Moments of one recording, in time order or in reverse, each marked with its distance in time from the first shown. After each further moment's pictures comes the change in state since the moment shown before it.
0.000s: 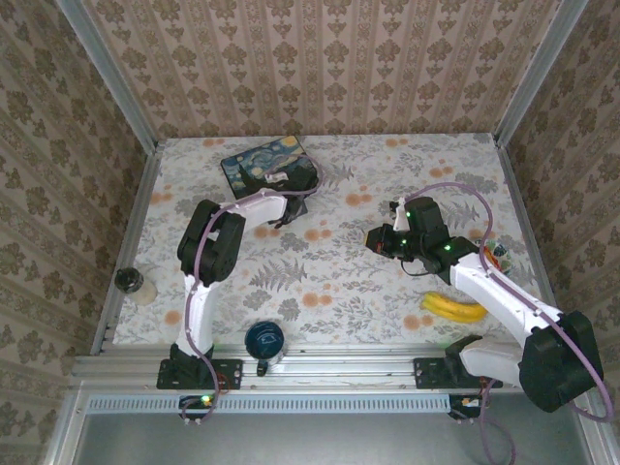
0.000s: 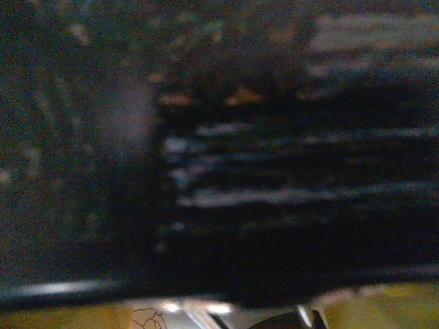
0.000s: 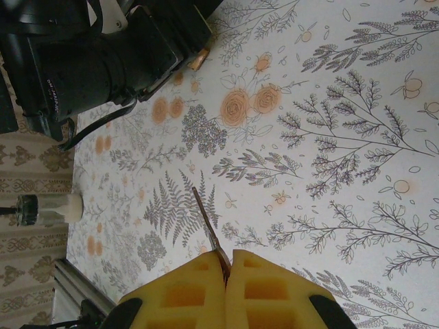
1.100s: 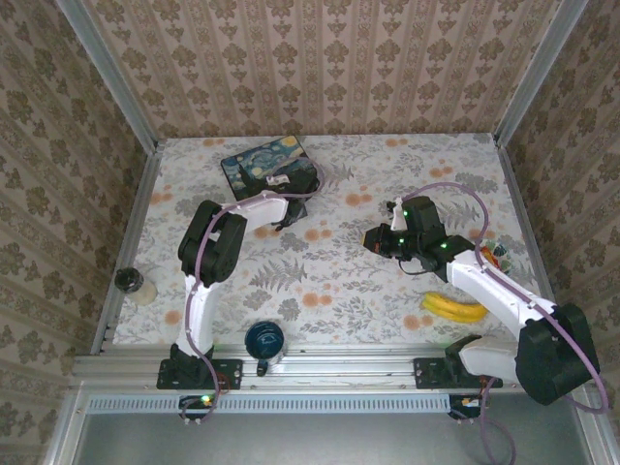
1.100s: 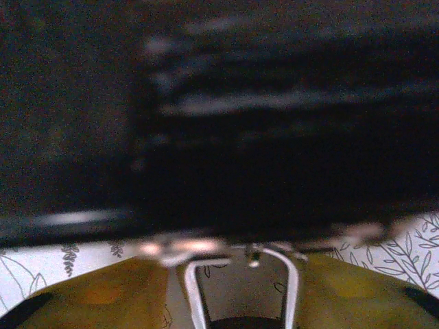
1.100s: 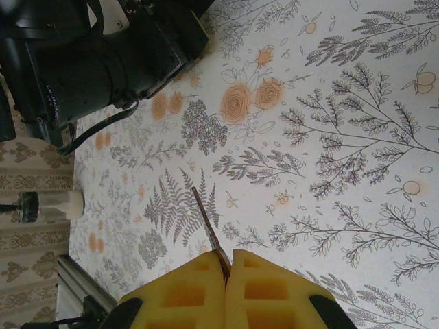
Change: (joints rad) left arm -0.011 -0.001 -0.021 0.007 -0.014 0.015; right arm -0.001 0.040 0.000 0.029 -0.024 0.004
